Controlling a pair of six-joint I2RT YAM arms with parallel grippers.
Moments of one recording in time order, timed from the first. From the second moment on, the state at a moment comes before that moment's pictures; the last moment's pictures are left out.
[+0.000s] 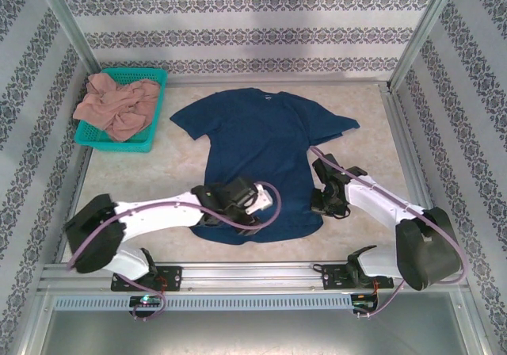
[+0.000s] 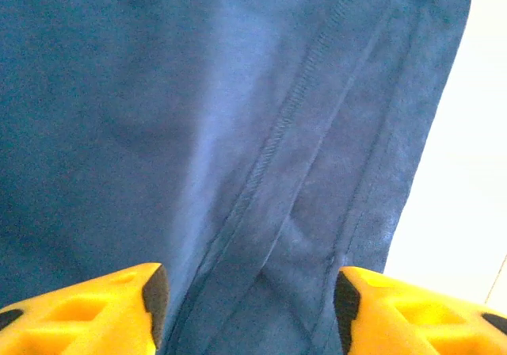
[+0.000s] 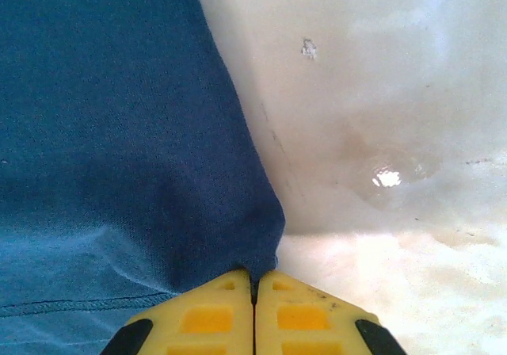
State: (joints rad) left arm -0.99 1.52 0.88 -0.43 0.08 0.05; right arm 0.37 1.30 0.69 -0.83 -0.07 0.61
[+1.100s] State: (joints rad) left arm -0.93 1.83 1.08 -0.44 0.17 0.23; right arm 0.34 1.28 0.69 -0.82 -0.10 0.58
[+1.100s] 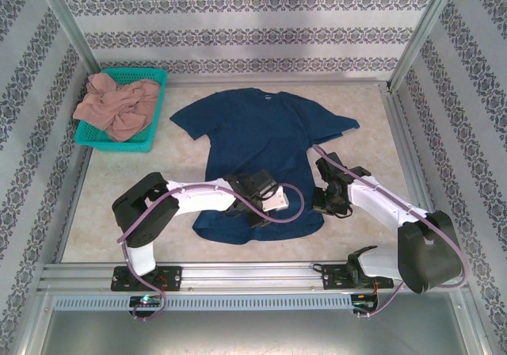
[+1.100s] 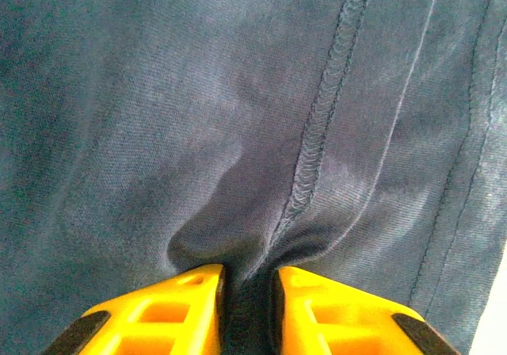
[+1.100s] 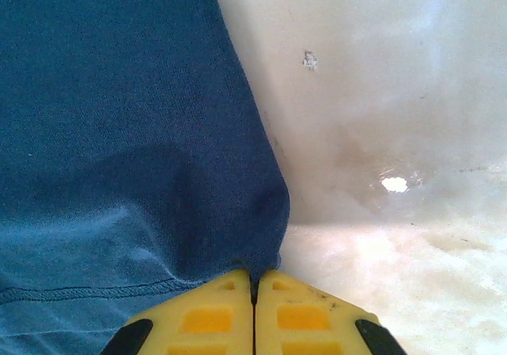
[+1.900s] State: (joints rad) left arm -0.84 1.74 1.08 -0.43 0.34 0.11; right arm 0.32 1.28 0.71 -0.83 -0.09 0.54
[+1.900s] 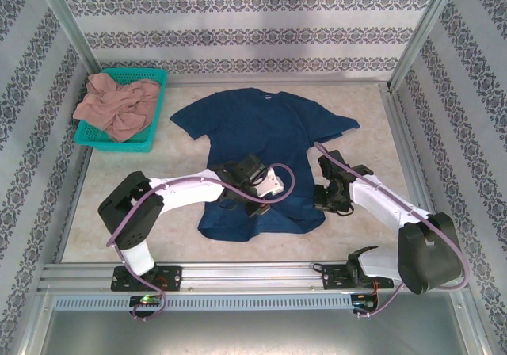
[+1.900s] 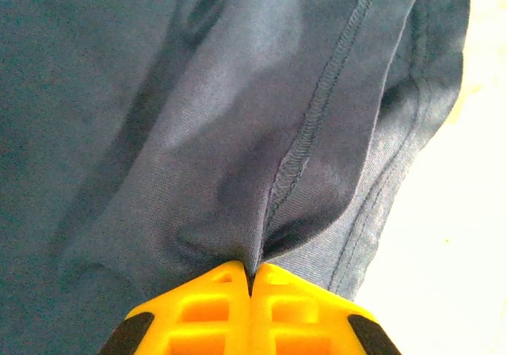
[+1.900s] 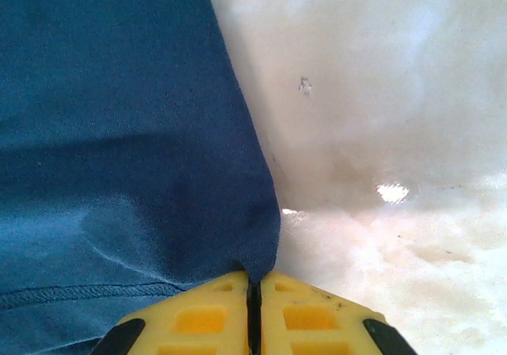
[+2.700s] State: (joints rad) left arm -0.82 1.78 1.09 -0.46 0.32 0.12; right arm 0.30 1.28 0.74 -0.84 -0.09 0.52
